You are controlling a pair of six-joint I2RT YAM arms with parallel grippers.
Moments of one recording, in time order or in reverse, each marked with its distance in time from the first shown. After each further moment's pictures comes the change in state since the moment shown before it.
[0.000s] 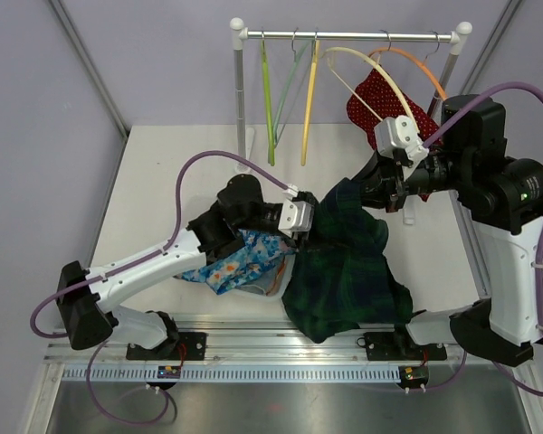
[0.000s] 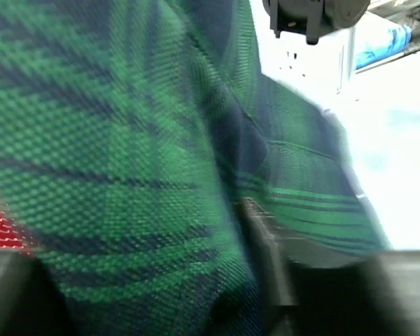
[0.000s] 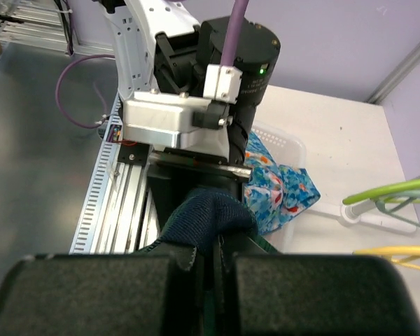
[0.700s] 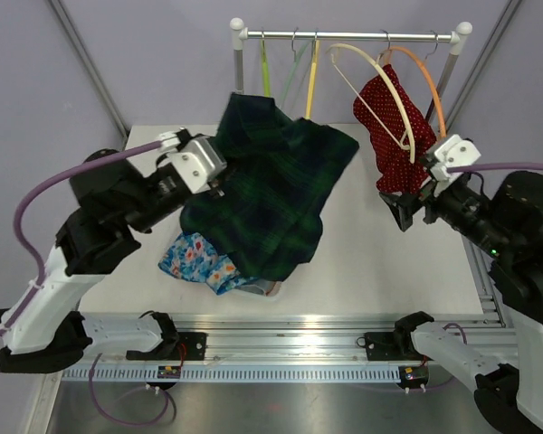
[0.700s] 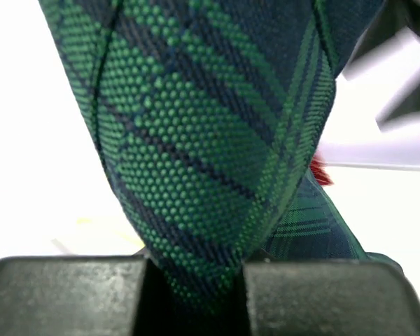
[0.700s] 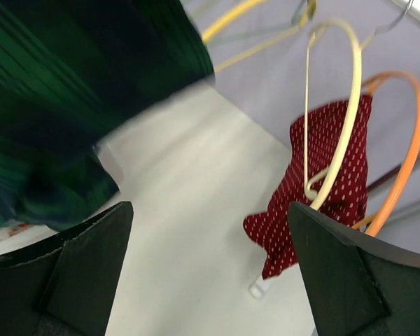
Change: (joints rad) left arm -0.005 -0.213 0.551 -0.669 -0.774 0.247; right arm -0.066 -0.455 -0.463 0.332 0.883 0.246
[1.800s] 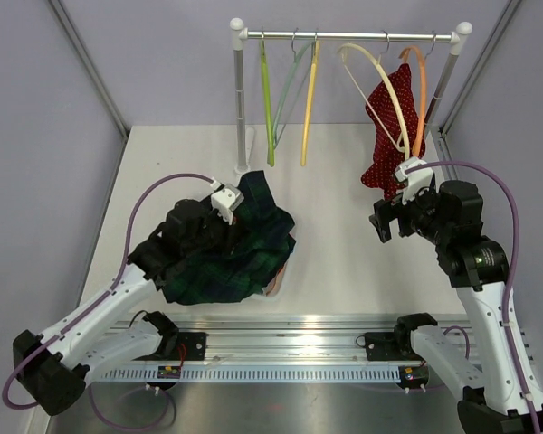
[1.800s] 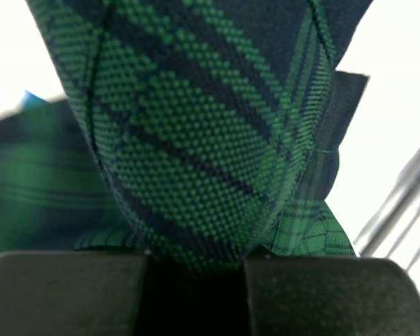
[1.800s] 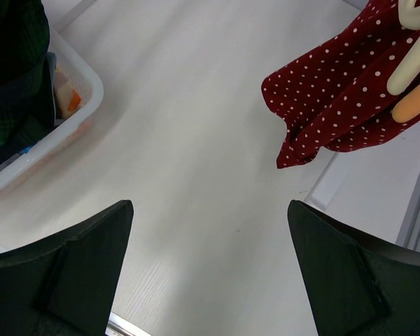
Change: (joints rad) left arm 0.362 -0.230 -0.970 0.137 0.144 -0.526; right arm -0.209 -0.107 -0.618 0.171 -0.016 0.103
